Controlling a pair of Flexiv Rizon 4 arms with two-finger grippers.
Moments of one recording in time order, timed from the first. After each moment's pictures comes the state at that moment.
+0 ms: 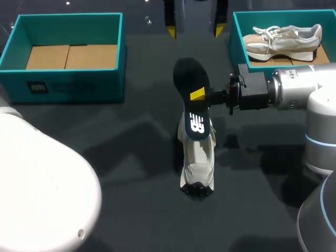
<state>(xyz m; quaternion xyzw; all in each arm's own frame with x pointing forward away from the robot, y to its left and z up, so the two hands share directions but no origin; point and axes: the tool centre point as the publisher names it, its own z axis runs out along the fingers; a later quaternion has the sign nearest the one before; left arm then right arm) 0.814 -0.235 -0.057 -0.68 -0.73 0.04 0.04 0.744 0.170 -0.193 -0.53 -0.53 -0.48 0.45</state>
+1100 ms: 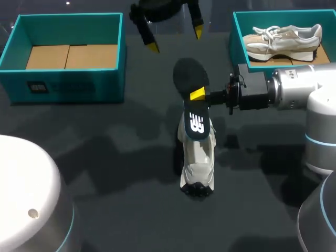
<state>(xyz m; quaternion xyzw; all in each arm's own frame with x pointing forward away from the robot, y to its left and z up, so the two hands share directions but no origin) 0.797 -0.191 -0.066 -0.65 -0.75 0.13 -0.11 0.744 0.170 -0.193 -0.53 -0.53 -0.48 0.45</state>
